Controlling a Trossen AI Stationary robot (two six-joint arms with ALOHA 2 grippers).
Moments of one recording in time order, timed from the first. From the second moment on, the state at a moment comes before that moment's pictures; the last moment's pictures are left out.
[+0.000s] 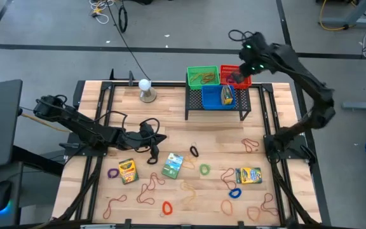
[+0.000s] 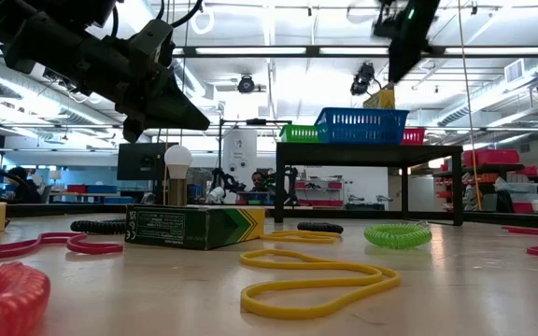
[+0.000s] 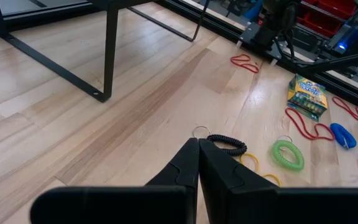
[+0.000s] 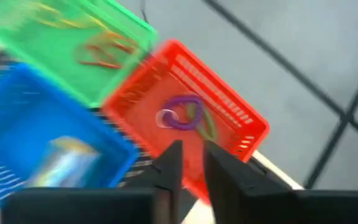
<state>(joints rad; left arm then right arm) -0.26 1.29 0.43 0.45 -0.59 -0.55 -0.76 1.44 1.71 -1.27 0.19 0.03</state>
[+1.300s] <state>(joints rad) -0.18 1.29 0.50 0.53 -0.27 -0.56 0.44 0.98 0.78 -0.37 0.52 0.57</state>
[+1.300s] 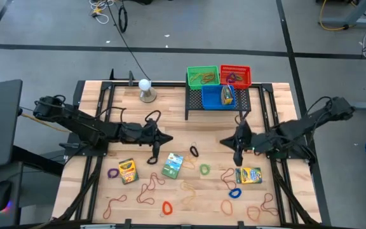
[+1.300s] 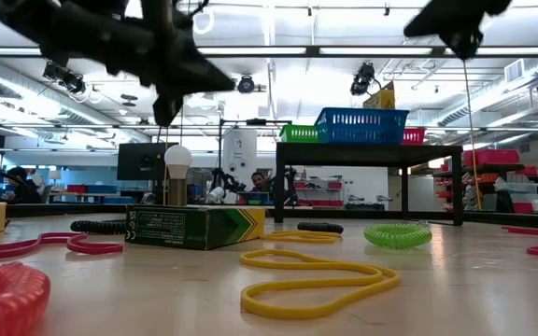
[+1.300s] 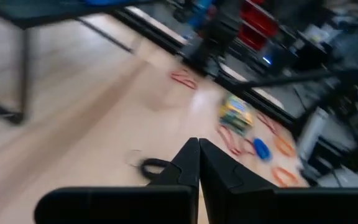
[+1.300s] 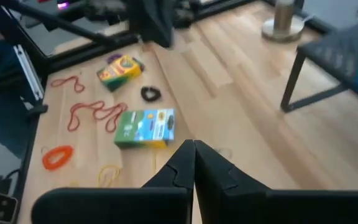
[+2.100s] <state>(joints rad) -0.35 1.44 0.83 0.12 -0.19 -0.85 0.43 0.98 0.66 -0.20 0.52 0.44</state>
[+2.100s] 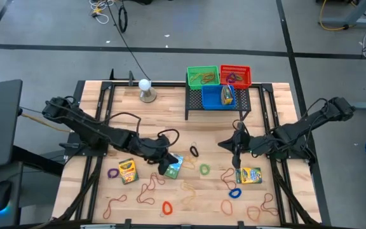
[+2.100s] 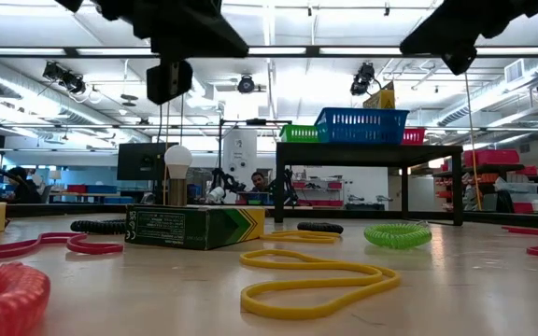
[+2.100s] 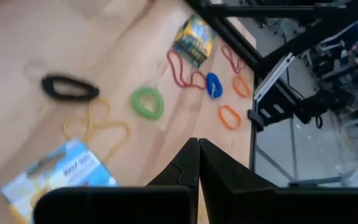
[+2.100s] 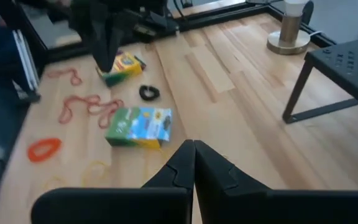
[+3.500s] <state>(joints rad) -0.64 1.59 1.02 -0.58 -0.24 -1.37 0.43 0.98 0.66 -0.20 0.49 0.45</state>
